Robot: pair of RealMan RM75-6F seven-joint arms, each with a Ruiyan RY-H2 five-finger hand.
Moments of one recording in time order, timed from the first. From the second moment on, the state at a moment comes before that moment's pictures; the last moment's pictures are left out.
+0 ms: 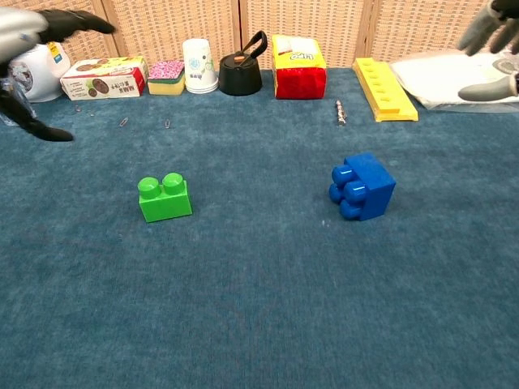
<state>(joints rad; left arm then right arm) -0.56 -1.28 -0.09 -1.75 1.35 1.24 0.41 0.48 -1.28 0.19 -1.74 -1.26 1.29 -0.29</state>
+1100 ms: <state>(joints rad) -0.07 -1.12 0.05 -1.69 1.47 1.70 0.07 0.20 -1.20 0.07 -1.75 -1.33 1.54 -0.27</state>
